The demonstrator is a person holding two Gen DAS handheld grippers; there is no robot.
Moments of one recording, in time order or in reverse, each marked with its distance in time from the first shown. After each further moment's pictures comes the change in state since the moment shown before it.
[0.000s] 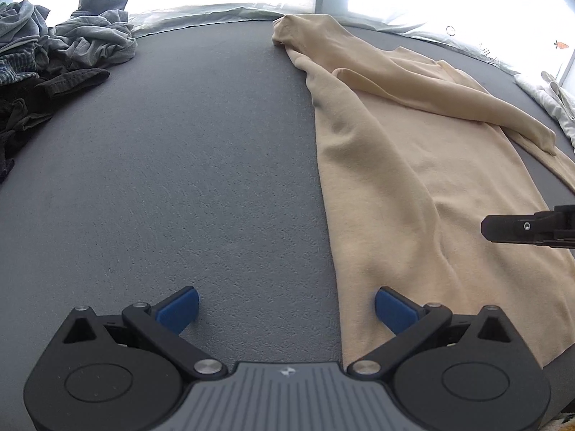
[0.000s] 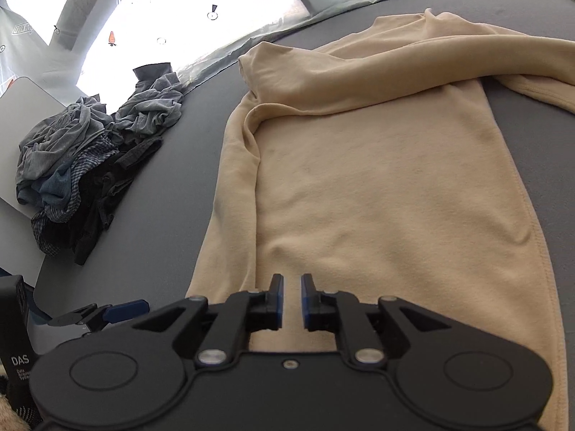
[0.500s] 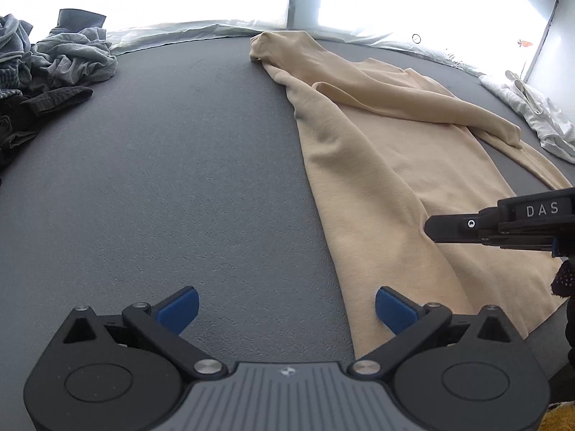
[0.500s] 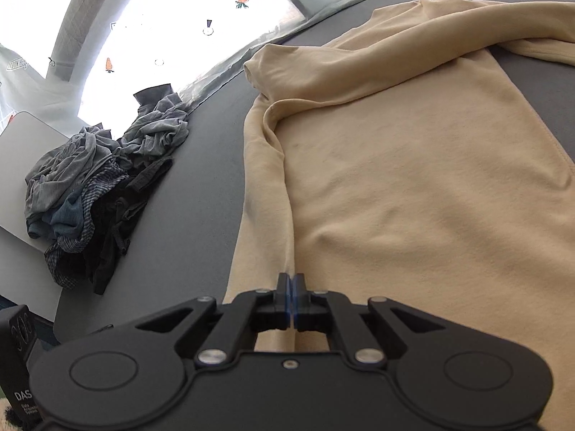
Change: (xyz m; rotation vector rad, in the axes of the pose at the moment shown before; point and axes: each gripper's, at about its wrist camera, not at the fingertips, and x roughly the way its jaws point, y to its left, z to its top) left arm -0.017 0.012 -0.011 0.078 -0.040 -0.093; right arm 0.025 0.031 -0.021 0.077 -0.021 0.050
